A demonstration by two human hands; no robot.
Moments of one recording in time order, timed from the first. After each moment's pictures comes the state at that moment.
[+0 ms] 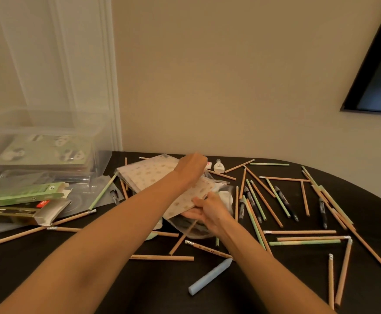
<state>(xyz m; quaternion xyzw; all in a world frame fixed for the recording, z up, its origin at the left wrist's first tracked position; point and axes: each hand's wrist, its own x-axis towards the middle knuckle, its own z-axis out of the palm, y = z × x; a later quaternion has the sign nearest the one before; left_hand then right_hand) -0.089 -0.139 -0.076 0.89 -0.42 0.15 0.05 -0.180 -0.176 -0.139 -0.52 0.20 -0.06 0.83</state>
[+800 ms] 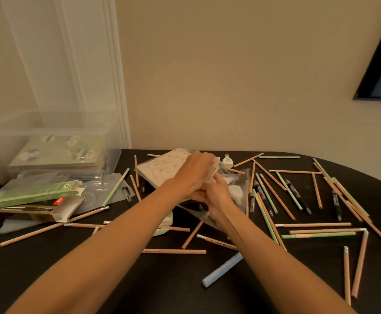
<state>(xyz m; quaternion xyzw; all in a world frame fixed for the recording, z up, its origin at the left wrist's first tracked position) -0.112 -0.106 -0.072 0.86 -0.47 0.12 0.19 -0.162 -0.160 -0.123 -0.53 0.20 -0.20 0.80</state>
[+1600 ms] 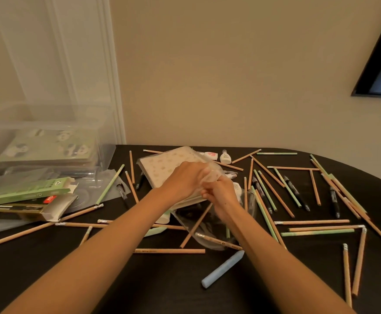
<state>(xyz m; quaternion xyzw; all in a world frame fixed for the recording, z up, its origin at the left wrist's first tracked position) -0.107 -0.086 -0.099 0.84 -0.48 0.04 0.27 -0.168 -0.177 -0.132 -0.58 0.23 -0.19 0.75</state>
